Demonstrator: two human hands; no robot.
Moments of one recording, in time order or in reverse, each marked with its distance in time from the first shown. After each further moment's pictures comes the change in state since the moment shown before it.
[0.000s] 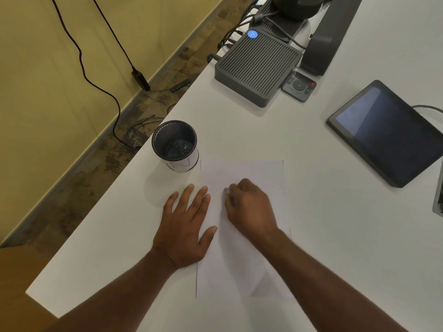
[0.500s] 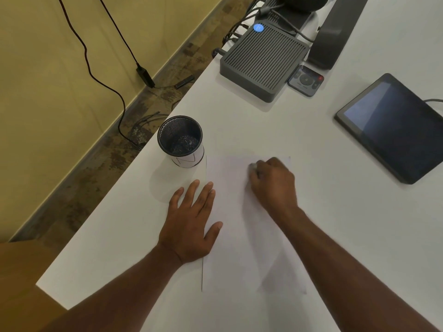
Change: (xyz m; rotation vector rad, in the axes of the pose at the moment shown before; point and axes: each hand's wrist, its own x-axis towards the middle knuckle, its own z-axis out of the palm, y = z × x) left_hand 0.001 0.001 -0.002 0.005 -0.016 -0.016; right_hand 0.032 0.025 -0.012 0.005 0.097 0.123
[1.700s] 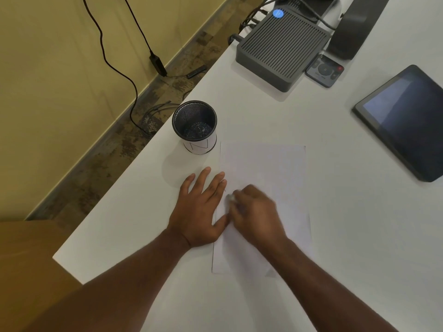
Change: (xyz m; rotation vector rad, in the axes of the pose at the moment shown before) left_hand -0.003 -0.002 0.000 -0.041 0.022 0.039; right_hand -0.085 -0.032 0.016 0.186 -0.239 -0.249
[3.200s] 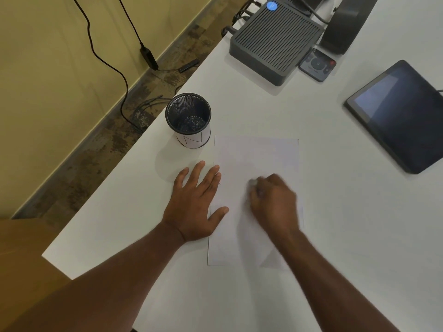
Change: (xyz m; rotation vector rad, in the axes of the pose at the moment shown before) left_hand 0.002 -0.001 0.005 0.035 0.000 -0.017; right_hand 0.004 0.014 -0.029 -0.149 0.179 0.312
